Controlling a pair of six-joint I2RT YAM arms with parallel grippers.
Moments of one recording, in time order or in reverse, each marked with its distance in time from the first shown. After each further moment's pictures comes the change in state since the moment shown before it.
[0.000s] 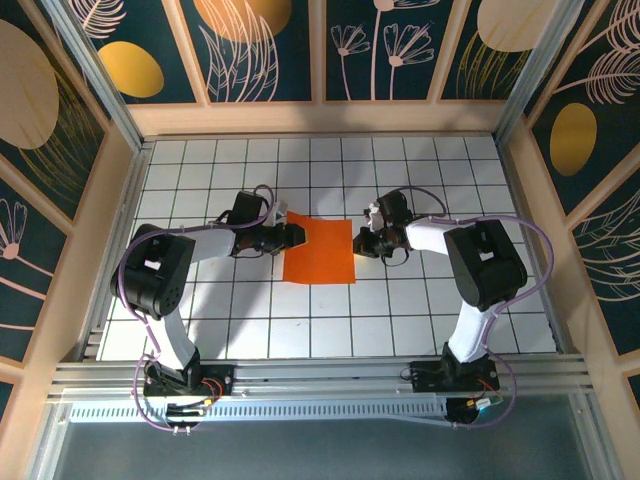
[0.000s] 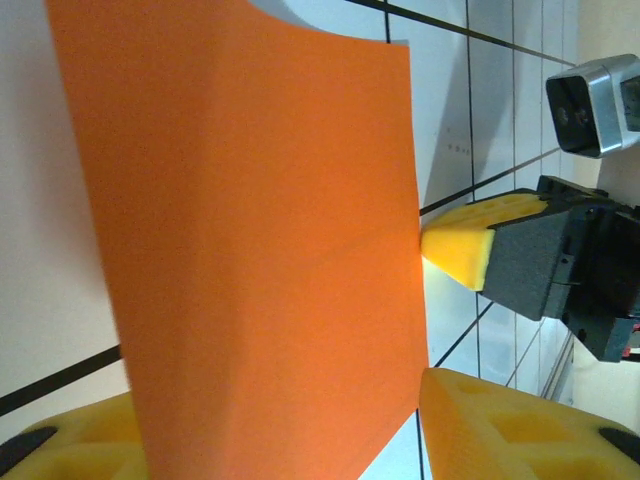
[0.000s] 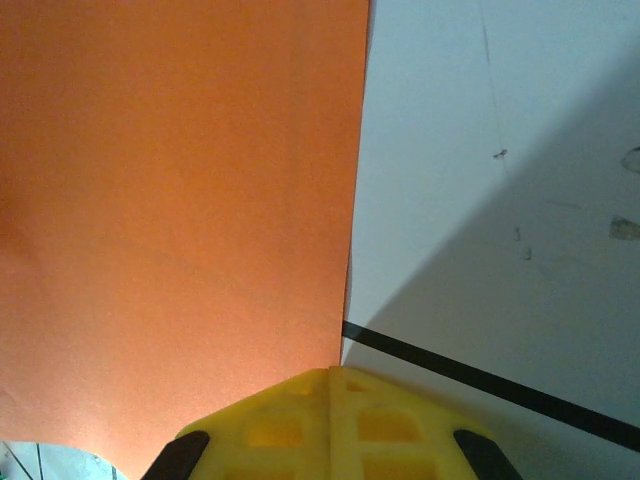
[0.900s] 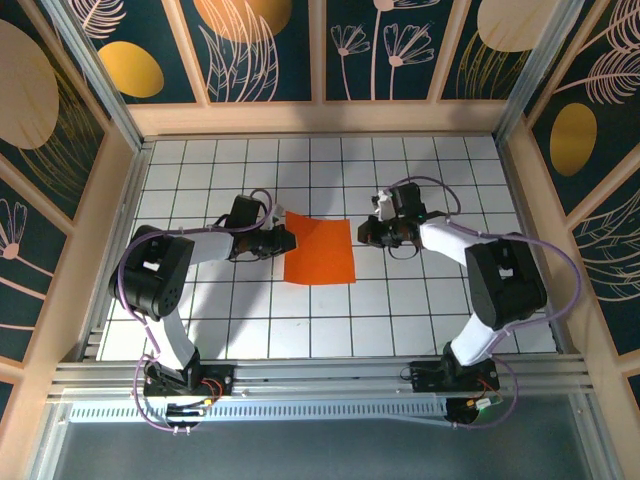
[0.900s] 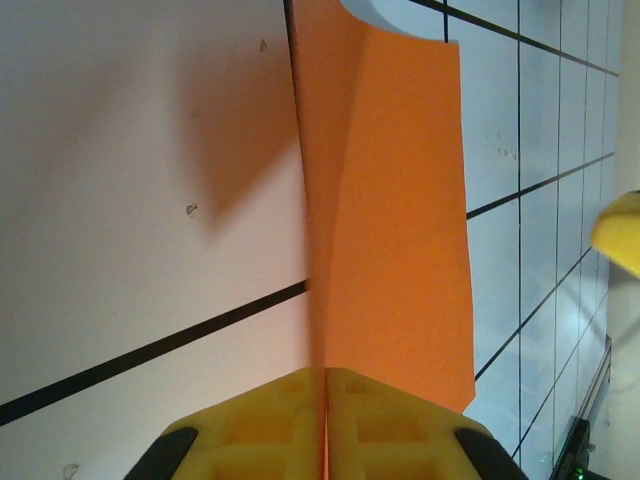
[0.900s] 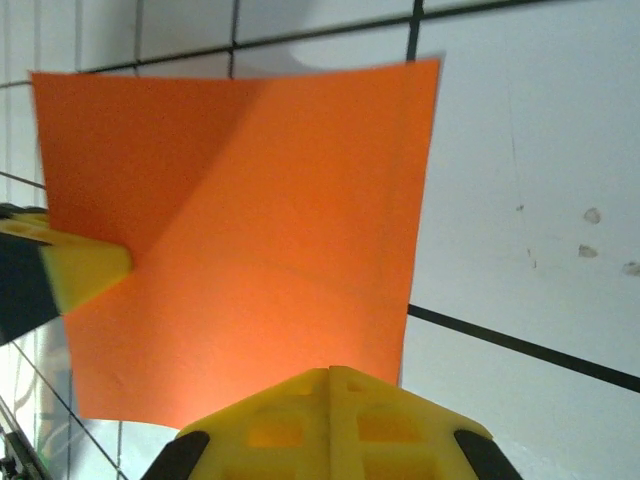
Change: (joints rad) left arm 0.014 -0.008 -0.044 0.011 -0.060 0.021; right arm -0.038 -0.145 -0.008 -0.030 -0.041 -0.011
